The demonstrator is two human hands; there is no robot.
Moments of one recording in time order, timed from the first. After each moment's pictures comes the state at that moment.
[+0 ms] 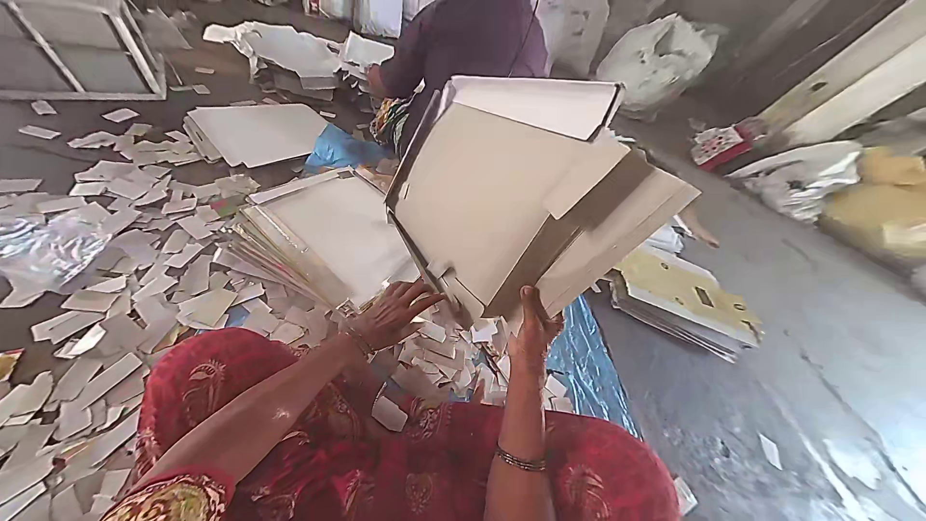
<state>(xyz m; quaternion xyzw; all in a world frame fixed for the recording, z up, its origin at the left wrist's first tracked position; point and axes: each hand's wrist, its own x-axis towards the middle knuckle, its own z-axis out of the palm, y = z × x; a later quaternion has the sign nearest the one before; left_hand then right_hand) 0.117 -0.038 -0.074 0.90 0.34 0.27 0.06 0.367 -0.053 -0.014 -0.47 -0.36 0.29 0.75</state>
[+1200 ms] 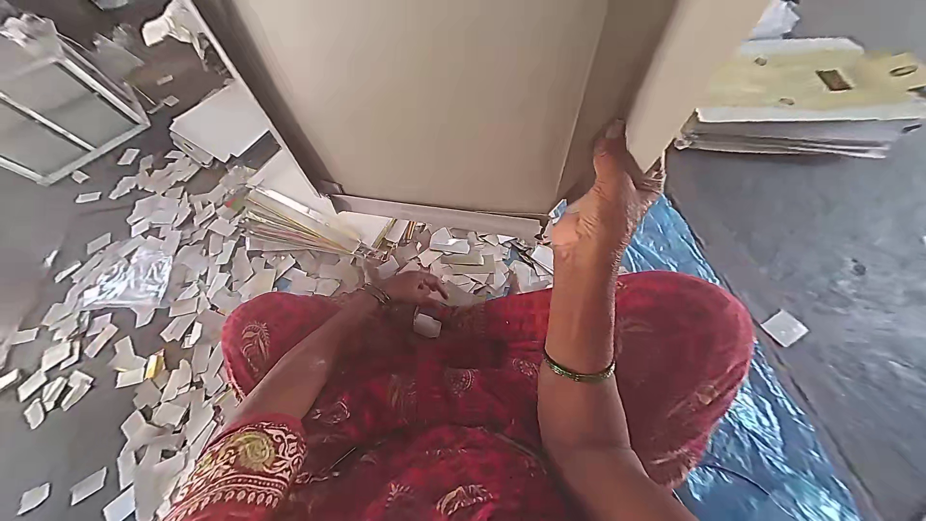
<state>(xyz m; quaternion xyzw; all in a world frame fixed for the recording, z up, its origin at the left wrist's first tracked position) 0.120 -0.088 -0.103 0.78 0.34 -0.02 0.52 0.379 -0.103 0.050 -0.35 -0.26 0.28 0.86</state>
